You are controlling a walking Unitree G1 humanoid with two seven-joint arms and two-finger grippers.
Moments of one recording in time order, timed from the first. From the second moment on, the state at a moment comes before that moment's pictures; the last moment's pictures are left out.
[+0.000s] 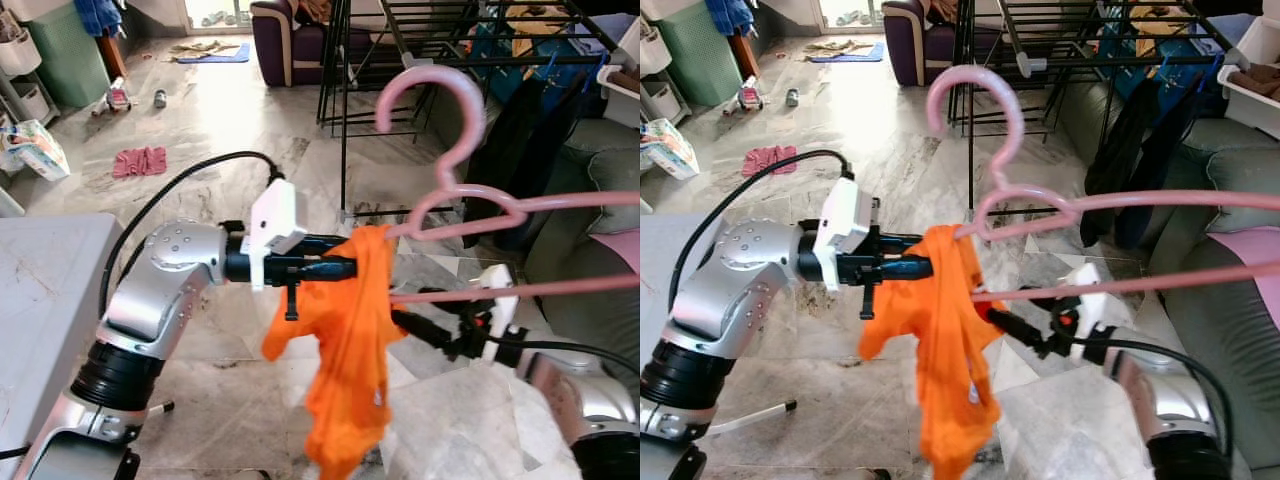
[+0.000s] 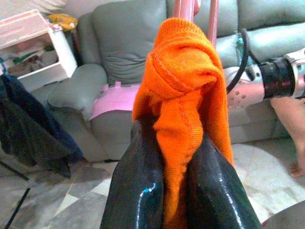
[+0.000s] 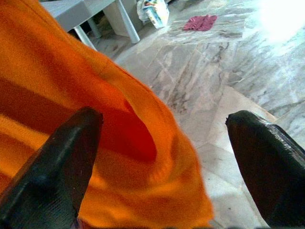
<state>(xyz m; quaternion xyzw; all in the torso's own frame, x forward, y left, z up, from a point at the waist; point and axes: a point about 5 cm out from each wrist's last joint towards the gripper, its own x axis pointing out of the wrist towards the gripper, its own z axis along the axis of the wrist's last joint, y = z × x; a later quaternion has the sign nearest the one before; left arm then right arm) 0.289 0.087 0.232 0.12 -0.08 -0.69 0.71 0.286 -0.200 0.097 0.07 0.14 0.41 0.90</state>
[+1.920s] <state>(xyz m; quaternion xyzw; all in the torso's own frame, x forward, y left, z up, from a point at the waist) 0.306 0.157 0.173 -0.05 0.05 -0.58 0.81 0.324 -0.287 0.192 0.12 -0.07 0.14 0.98</state>
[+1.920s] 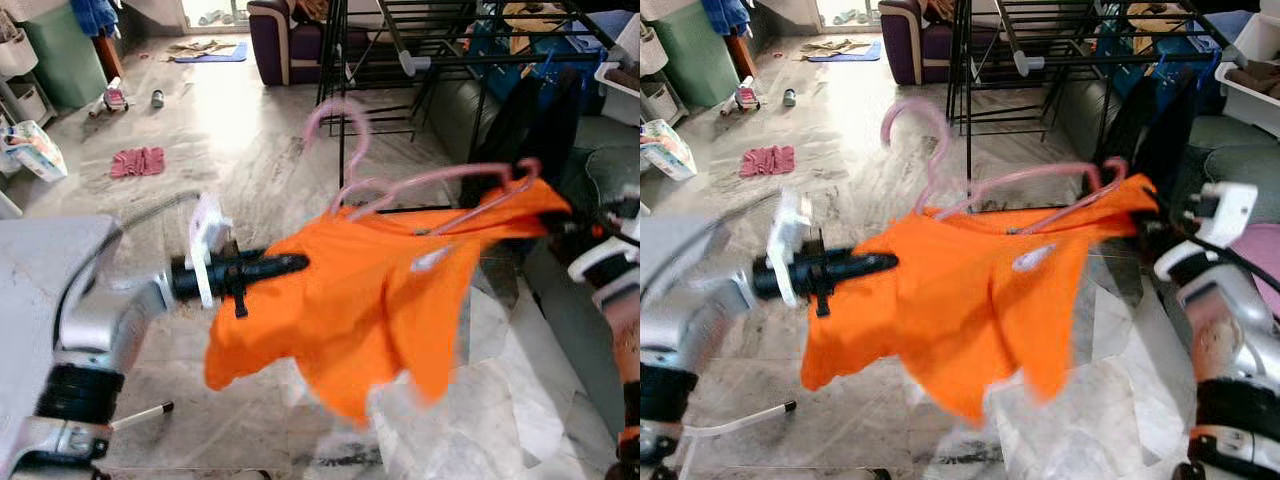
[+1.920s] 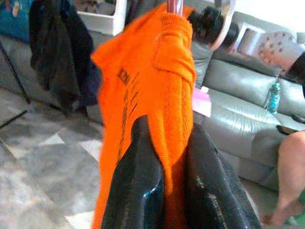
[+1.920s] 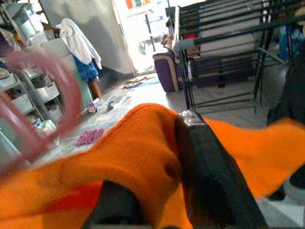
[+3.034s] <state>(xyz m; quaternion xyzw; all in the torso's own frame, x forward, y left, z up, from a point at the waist) 0.304 0.153 0.125 0.00 0.10 -0.54 0.83 0.338 -0.288 0.187 0.07 -0.06 0.08 0.99</state>
